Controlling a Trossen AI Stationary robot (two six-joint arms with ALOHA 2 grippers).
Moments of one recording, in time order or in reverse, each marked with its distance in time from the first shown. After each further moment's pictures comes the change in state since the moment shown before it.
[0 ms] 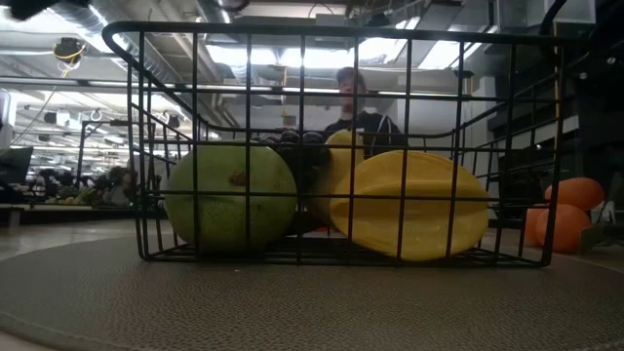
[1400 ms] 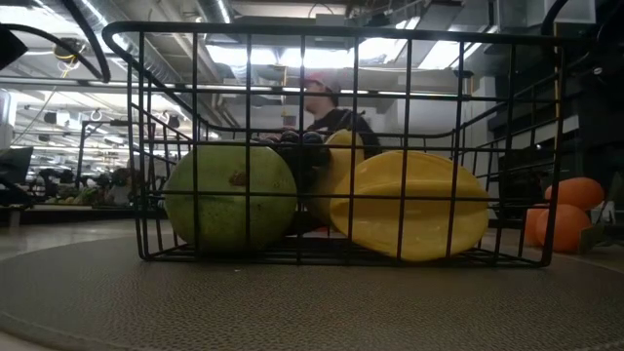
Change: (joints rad) left arm -0.375 0.005 -0.472 0.363 0.051 -0.887; right arm 0.000 0.000 0.001 0.004 -0.056 -0.142
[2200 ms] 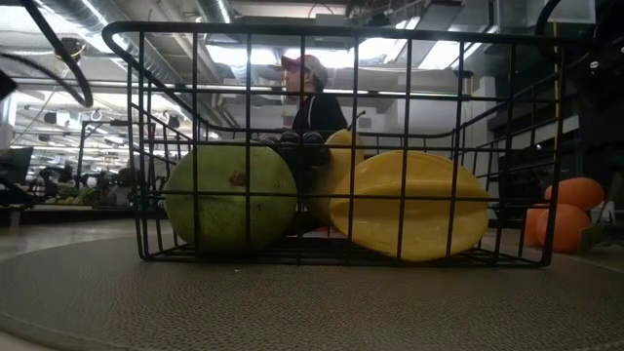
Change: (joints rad) left arm 0.002 0.000 -0.135 0.180 -0.008 -0.260; right arm 0.000 0.000 0.000 0.002 0.050 -0.103
